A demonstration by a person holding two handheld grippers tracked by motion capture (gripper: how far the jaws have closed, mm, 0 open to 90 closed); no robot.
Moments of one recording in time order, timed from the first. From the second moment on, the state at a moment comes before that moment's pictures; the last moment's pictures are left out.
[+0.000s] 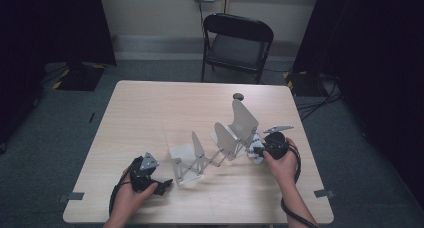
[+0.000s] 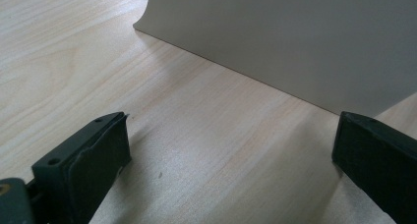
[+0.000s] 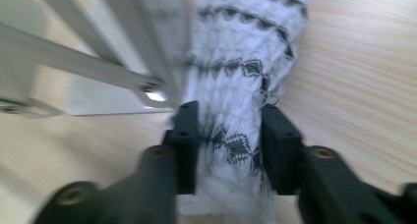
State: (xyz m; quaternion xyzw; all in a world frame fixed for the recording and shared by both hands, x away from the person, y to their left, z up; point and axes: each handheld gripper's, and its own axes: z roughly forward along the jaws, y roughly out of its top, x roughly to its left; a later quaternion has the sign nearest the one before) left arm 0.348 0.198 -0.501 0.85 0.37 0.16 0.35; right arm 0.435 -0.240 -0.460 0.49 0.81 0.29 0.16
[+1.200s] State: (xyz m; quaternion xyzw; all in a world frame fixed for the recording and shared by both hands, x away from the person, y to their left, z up) left arm 0.346 0.195 -0.501 0.85 0.37 0.15 0.35; right arm 0.437 -0.252 -0.407 0.49 0.78 0.34 0.18
